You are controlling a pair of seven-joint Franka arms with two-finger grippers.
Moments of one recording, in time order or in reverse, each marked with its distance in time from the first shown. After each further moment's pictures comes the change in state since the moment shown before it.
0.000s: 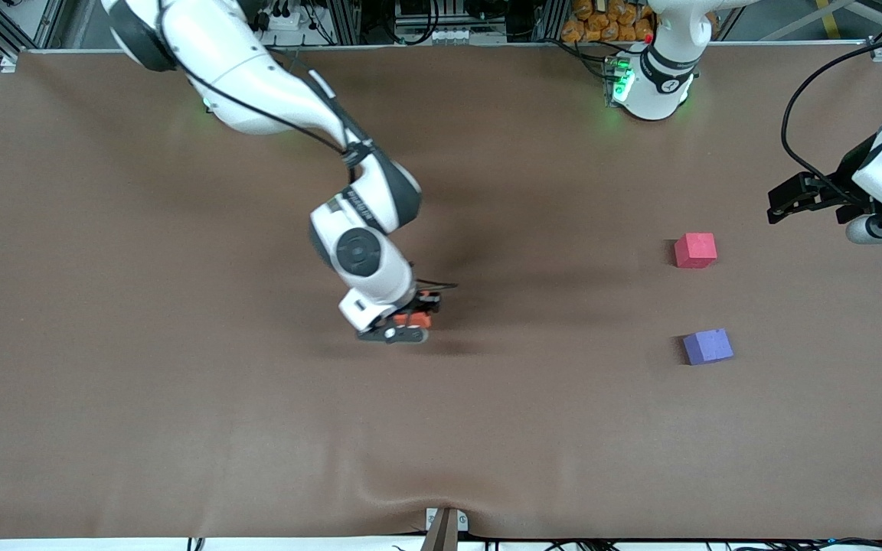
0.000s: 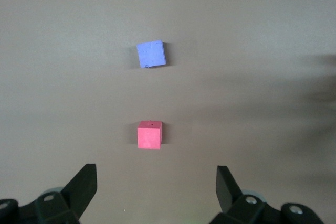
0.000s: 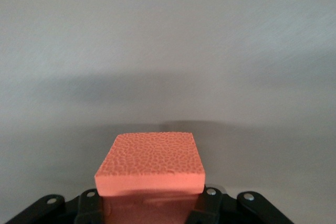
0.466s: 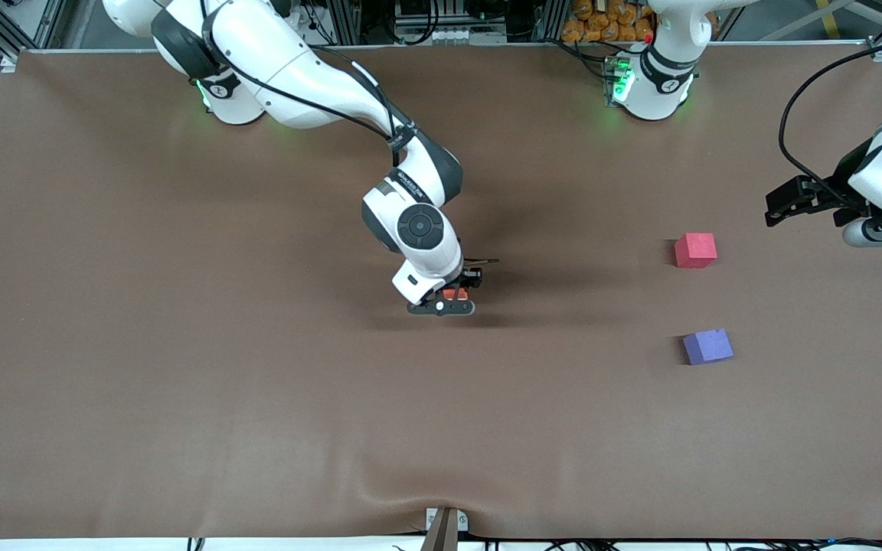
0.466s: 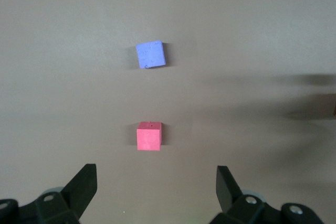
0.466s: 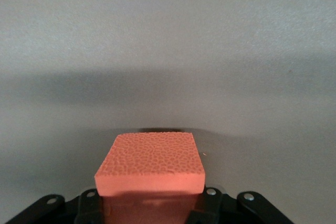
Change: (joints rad) left arm 0.000 0.001 -0.001 -0.019 0.000 0.016 0.000; right arm 0.093 0.061 -0.006 0.045 0.000 0.002 0.054
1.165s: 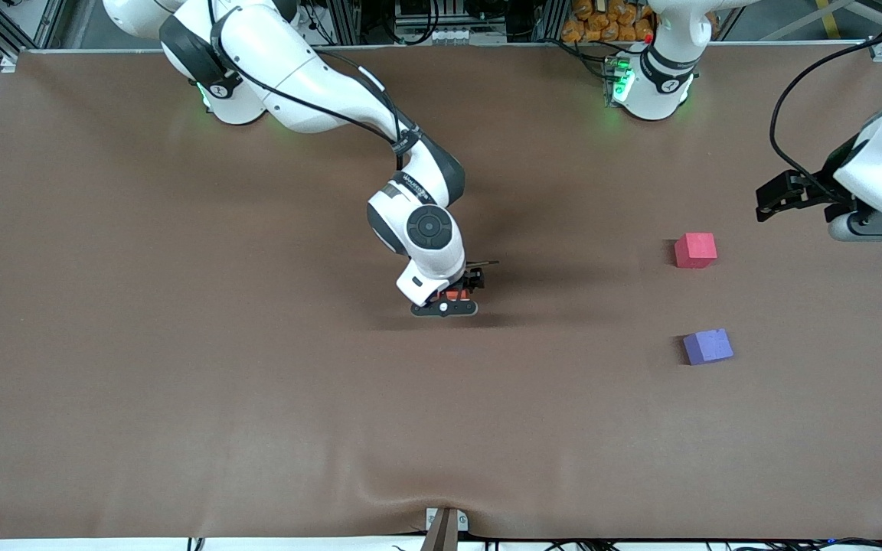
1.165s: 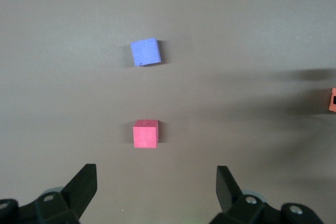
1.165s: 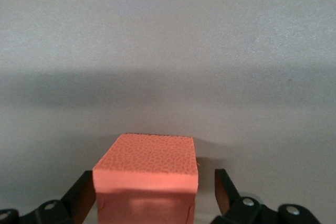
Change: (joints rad) left arm -0.004 -0.015 -0.027 -0.013 0.000 -0.004 -0.007; right arm 0.019 0.023 -0.013 0.040 -0.053 -0.040 0.000
